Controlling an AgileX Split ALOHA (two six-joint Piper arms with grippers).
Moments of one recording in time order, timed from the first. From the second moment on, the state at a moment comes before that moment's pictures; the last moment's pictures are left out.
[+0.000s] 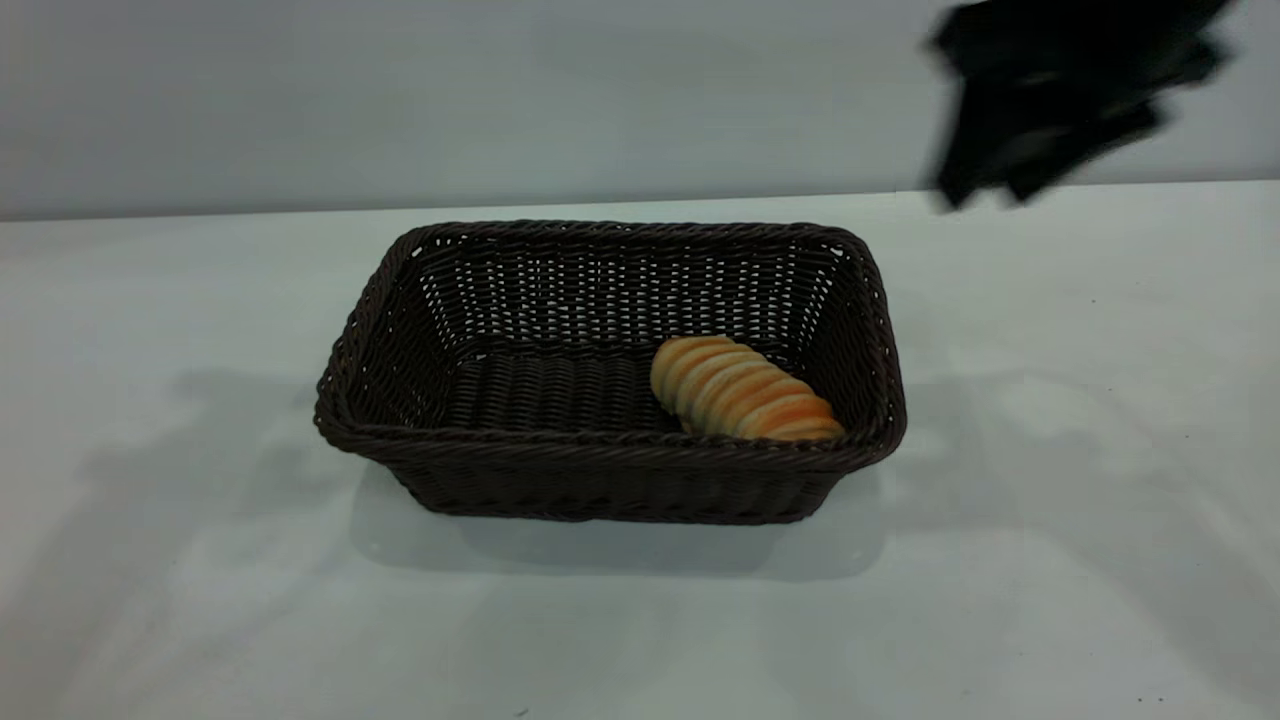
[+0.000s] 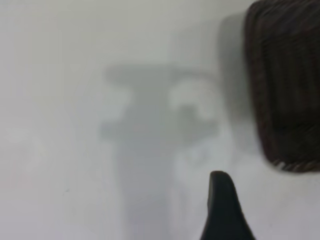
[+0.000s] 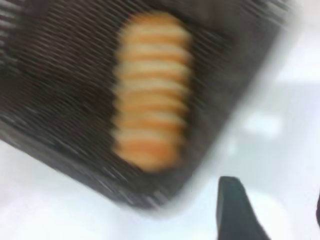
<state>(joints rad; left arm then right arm) -0.16 1.65 -1.55 0.01 1.08 0.01 0.20 1.78 -1.21 0.35 0.72 -0.31</state>
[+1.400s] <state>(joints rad) -0.16 0.21 -0.57 0.04 1.06 -0.10 0.15 0.18 -0.51 -0.06 1.13 0.04</state>
